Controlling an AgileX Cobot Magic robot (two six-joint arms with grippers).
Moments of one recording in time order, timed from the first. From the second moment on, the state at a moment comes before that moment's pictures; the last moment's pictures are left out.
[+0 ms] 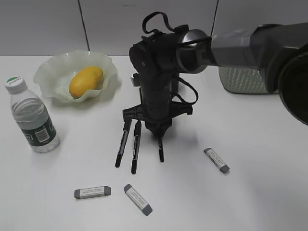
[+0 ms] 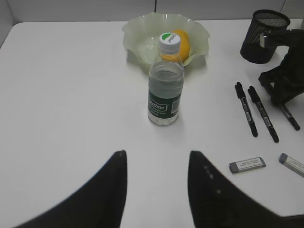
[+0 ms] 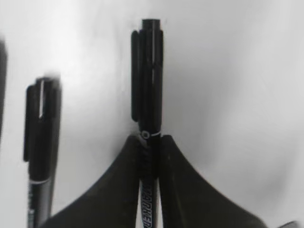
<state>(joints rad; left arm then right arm) -0.18 0.01 -0.54 0.01 1.06 -0.11 0.73 2.38 -1.80 -0.05 0.99 0.68</state>
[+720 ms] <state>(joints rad) -0.18 0.01 -0.54 0.01 1.06 -0.11 0.63 2.14 -1.80 -1.15 0.39 1.31</state>
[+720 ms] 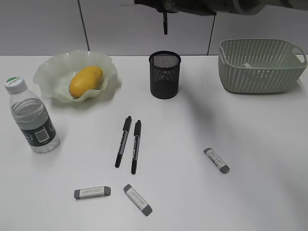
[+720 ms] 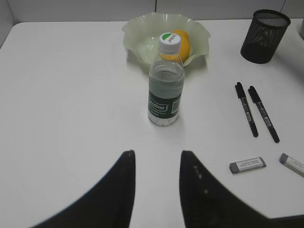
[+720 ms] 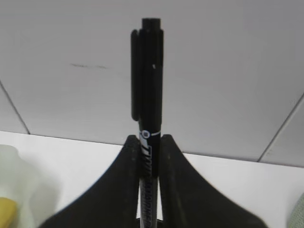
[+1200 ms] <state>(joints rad) -0.18 0.01 -0.54 0.01 1.06 -0.11 0.59 2.24 -1.80 -1.17 0.25 1.35</state>
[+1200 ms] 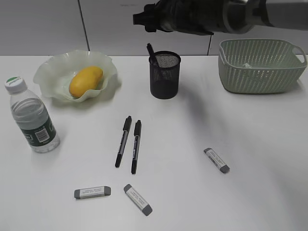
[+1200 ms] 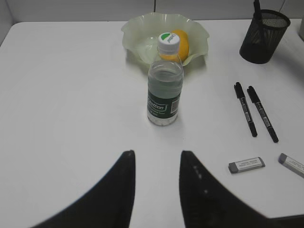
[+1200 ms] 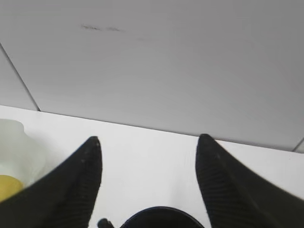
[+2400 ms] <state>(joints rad) -0.18 0.74 -0.61 -0.21 0.82 0.05 0.68 0.20 -0.56 -0.10 1.18 0.24</state>
